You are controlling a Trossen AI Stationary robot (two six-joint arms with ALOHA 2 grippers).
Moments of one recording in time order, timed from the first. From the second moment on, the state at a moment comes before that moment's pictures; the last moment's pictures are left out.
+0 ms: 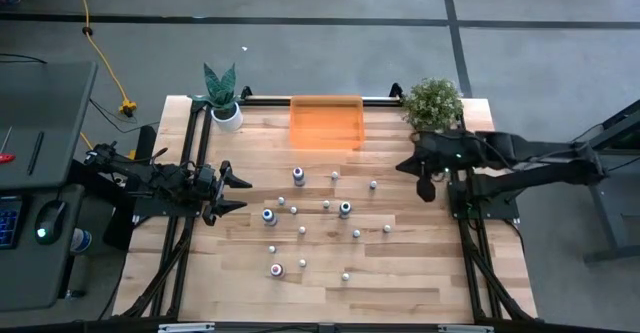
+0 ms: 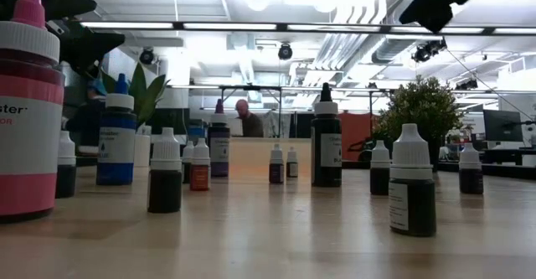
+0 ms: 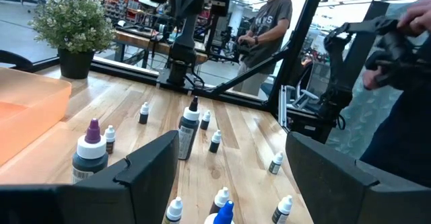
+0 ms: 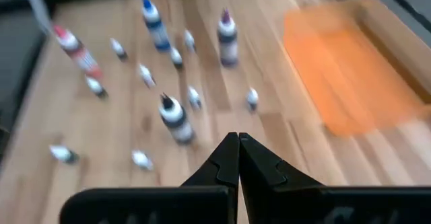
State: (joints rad) left arm -0.37 0.01 0.01 0.05 -0.26 -0.27; right arm -0.04 0.82 0.88 -0.70 0.05 0.18
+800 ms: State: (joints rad) left arm -0.37 0.01 0.01 0.05 -0.26 -0.27; right arm -0.07 1.38 1.16 -1.05 0.08 0.00
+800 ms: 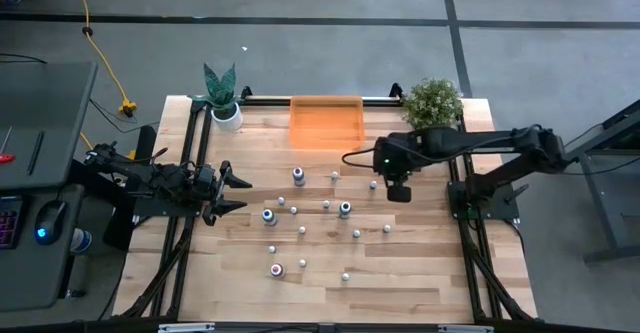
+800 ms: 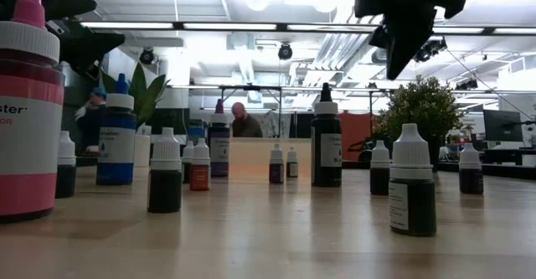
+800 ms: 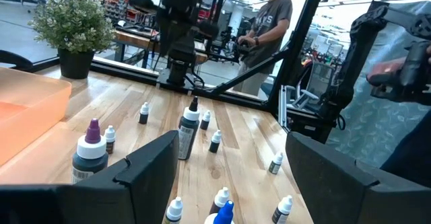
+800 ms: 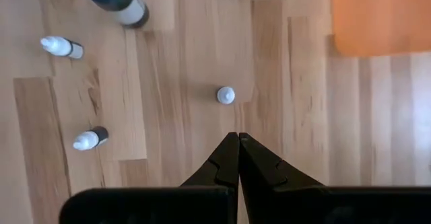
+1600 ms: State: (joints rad) left arm -0.37 0.01 0.01 0.05 -0.26 -0.27; right arm -0.20 1.42 0.98 -0.84 -0.06 0.48
